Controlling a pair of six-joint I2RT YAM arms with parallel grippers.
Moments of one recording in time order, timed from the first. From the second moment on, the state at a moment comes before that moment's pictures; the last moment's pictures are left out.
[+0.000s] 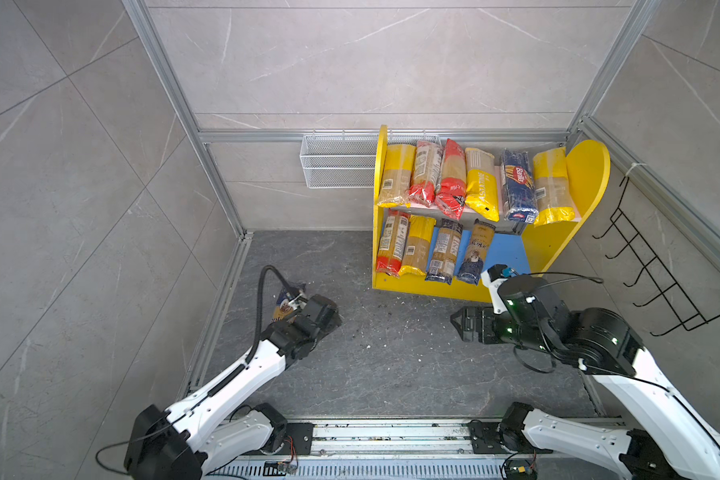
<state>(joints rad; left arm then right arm) -0.60 1.02 0.78 -0.73 -0.36 -1.13 0.79 1.02 1.46 -1.30 0.16 0.62</state>
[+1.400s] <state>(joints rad) 0.09 1.40 0.79 -0.68 -0.14 -0.97 0.63 1.20 1.47 -1.11 -0.03 0.48</state>
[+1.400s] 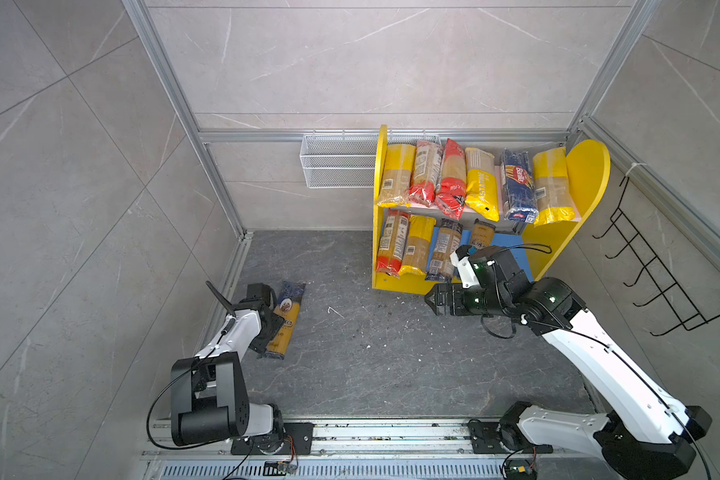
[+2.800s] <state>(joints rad) -0.51 1.31 0.62 -0.59 -0.43 -1.03 0.61 1.06 1.47 -1.18 -0.12 0.47</state>
